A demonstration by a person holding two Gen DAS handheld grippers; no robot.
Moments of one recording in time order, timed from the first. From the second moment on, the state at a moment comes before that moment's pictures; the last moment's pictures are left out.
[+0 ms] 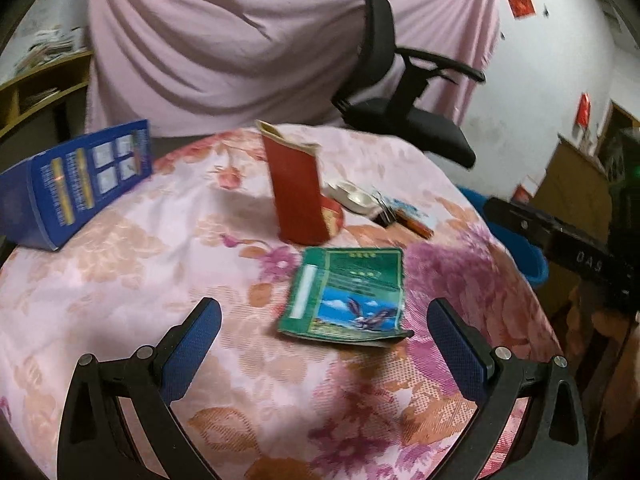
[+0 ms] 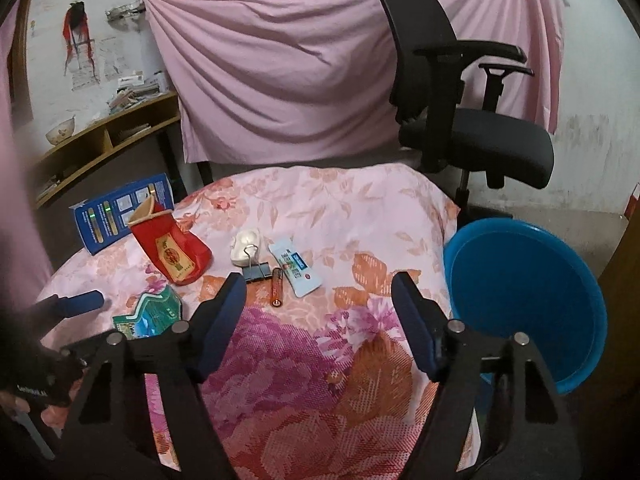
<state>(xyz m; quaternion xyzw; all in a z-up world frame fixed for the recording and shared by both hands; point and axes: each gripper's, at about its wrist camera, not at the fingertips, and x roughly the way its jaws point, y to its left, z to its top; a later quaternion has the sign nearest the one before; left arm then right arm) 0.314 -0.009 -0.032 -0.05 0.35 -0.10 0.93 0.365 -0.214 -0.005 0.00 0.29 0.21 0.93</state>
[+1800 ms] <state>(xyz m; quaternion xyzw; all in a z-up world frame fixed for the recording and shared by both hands) 0.311 0.005 -0.021 -0.06 0.32 -0.11 0.94 0.373 -0.151 -0.021 -0.07 0.32 0.22 0.92</state>
